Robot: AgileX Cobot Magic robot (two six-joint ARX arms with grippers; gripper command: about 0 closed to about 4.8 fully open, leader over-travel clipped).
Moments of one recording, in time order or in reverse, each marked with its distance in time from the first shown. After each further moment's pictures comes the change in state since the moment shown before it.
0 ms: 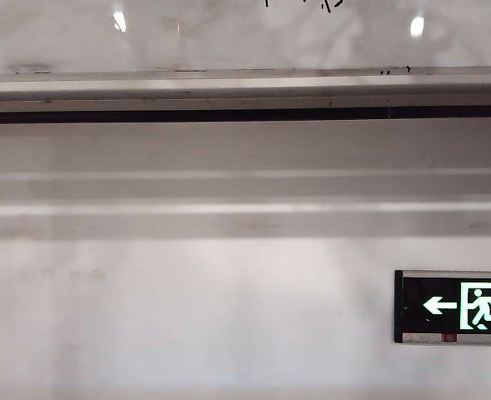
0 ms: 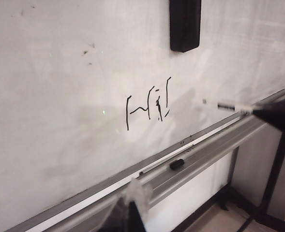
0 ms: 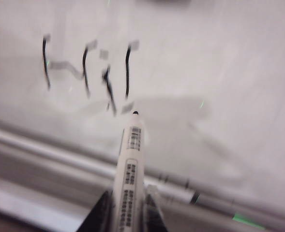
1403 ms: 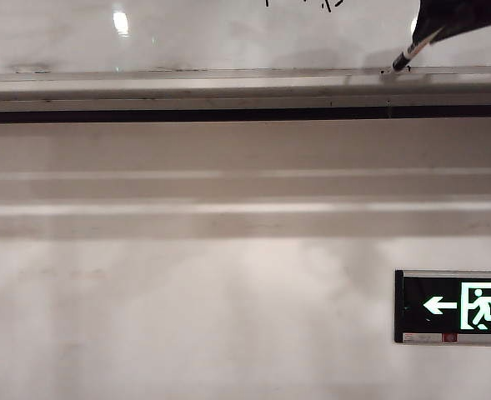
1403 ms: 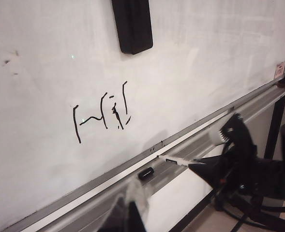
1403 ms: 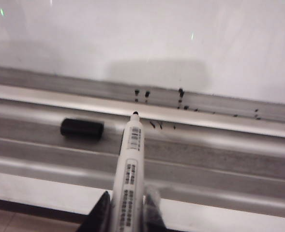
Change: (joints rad) left arm -0.463 0.062 0.001 0.064 -0.429 0.071; right arm -0.141 0.117 -0.346 0.337 -0.025 0.138
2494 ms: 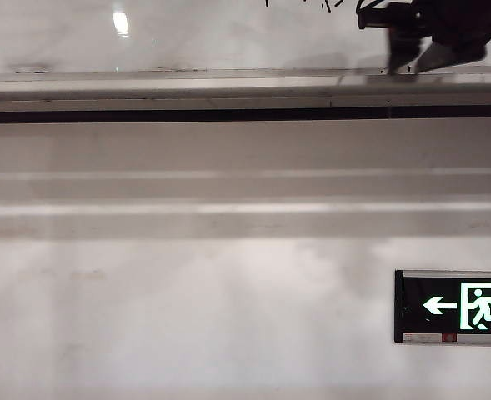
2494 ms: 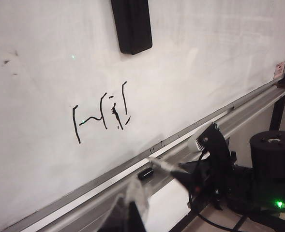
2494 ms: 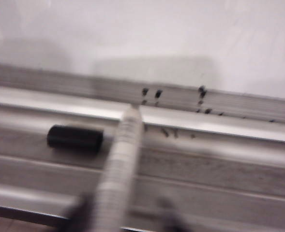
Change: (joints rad) left arm 0.000 0.000 0.000 0.000 0.000 0.000; right arm -0.011 0.149 0.002 0.160 -0.019 0.000
